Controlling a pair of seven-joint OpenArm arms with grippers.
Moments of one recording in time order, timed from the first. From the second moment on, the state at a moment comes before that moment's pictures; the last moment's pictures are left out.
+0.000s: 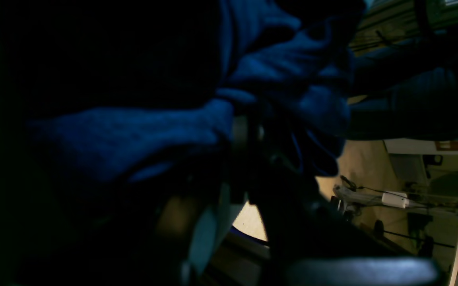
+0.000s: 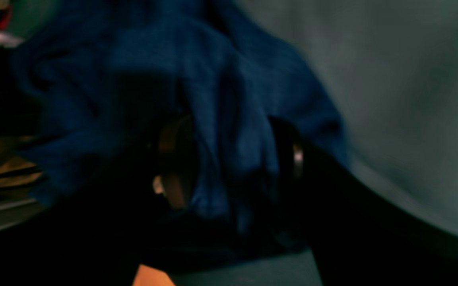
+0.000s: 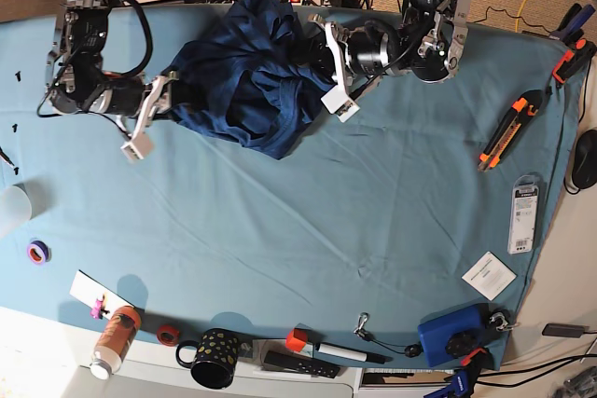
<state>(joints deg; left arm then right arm) 12.0 -3.9 12.2 98.6 -46.1 -31.5 65.7 -5.3 24.5 15.9 88.7 61.8 39.8 -77.8</state>
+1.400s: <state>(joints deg) 10.1 -3.9 12.6 98.6 -46.1 -31.7 65.3 -7.4 18.7 30.9 85.7 81.0 39.8 -78.3</state>
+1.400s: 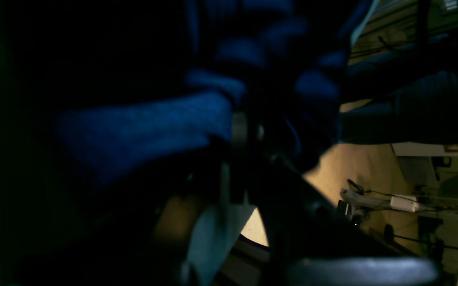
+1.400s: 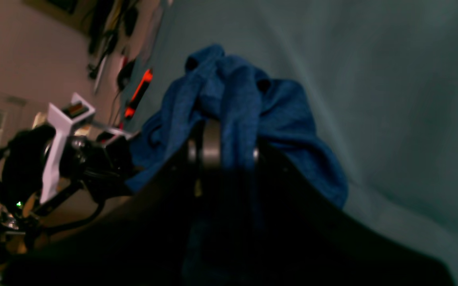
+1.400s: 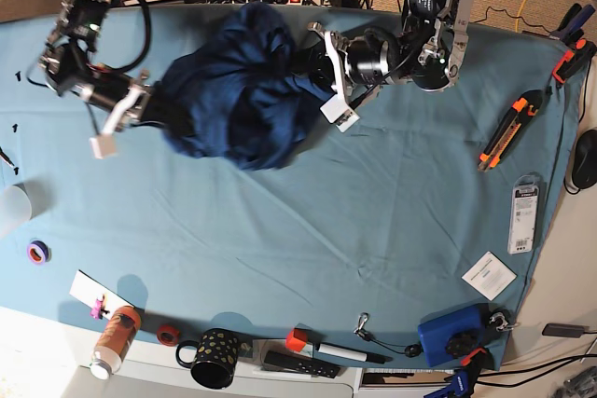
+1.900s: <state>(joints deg) 4.8 -1.0 29.0 98.4 -38.3 -30.1 61.6 -20.6 18.4 47.4 87.4 81.1 39.8 -78.3</state>
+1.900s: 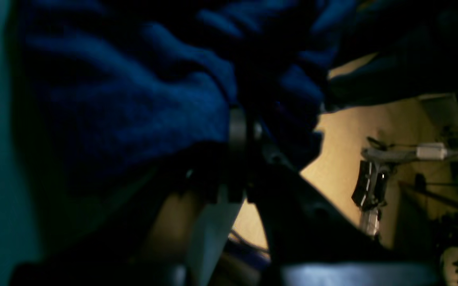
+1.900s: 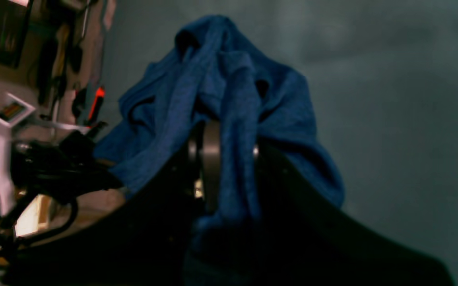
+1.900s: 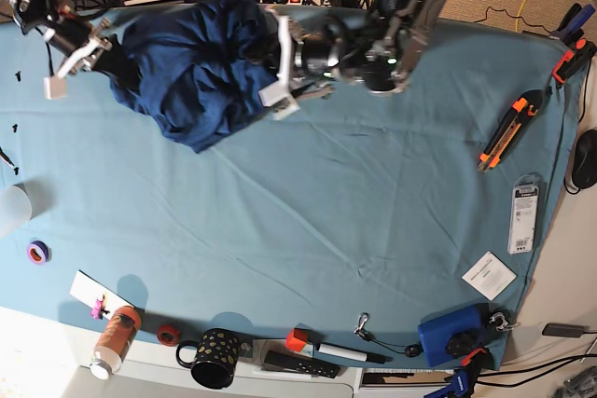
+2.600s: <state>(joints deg) -2.2 9.9 35.3 91.9 -30.7 -28.6 59.3 -21.2 17.1 66.4 87.5 81.0 39.8 -78.5</state>
